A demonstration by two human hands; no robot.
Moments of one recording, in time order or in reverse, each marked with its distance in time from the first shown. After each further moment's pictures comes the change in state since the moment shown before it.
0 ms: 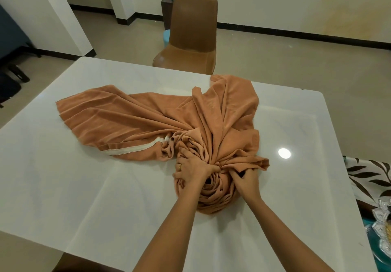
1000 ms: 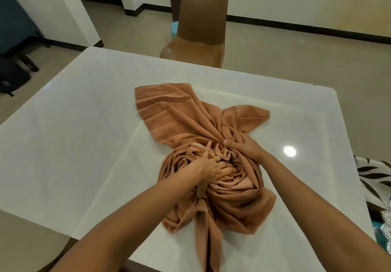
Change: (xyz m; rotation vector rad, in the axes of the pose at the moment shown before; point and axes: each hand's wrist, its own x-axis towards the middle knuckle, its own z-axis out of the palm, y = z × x) left_hand 0.002 -0.005 -0.013 1.400 -0.223 1.252; right_hand 0.092 -0.035 -0.011 -0.128 -0.530 0.026
